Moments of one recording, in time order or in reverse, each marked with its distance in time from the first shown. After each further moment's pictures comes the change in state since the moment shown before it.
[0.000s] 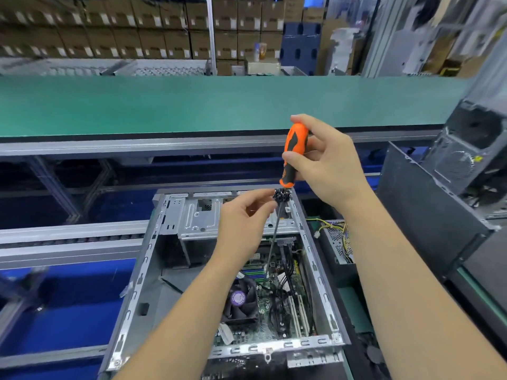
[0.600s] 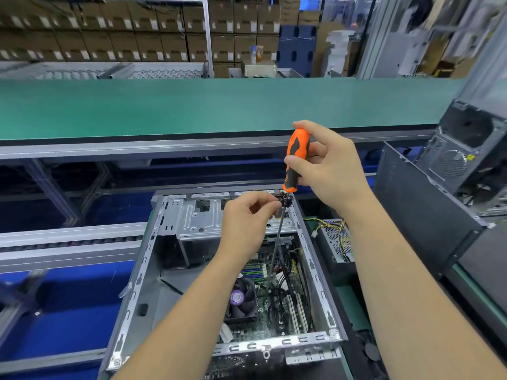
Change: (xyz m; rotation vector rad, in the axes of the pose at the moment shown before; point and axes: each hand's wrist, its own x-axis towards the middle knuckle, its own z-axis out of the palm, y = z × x) left_hand 0.004 -0.001 0.009 0.048 -0.025 0.008; right_hand -0.008 0.003 -0.006 -0.006 0.047 0.036
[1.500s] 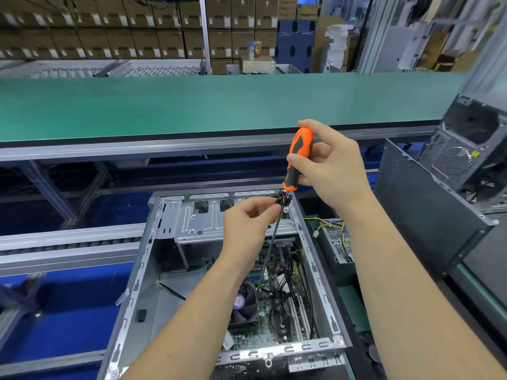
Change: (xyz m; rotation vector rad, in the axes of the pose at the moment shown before) left_hand 0.003 -0.015 0.009 -0.337 0.039 -0.211; right_hand 0.005 0.009 0.002 0.060 0.039 0.033
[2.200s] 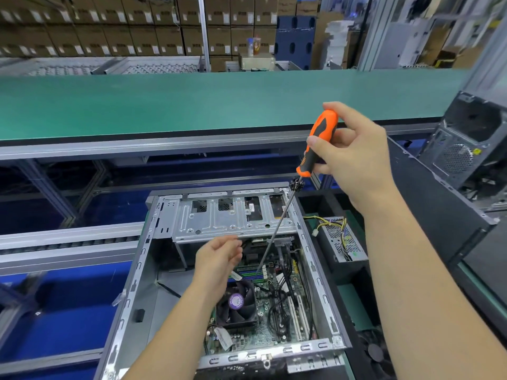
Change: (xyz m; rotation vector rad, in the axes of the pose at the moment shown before) left_hand -0.009 -0.063 -0.065 -0.143 0.219 -0.455; right_hand 0.005 -0.010 -0.020 0.069 0.130 0.029
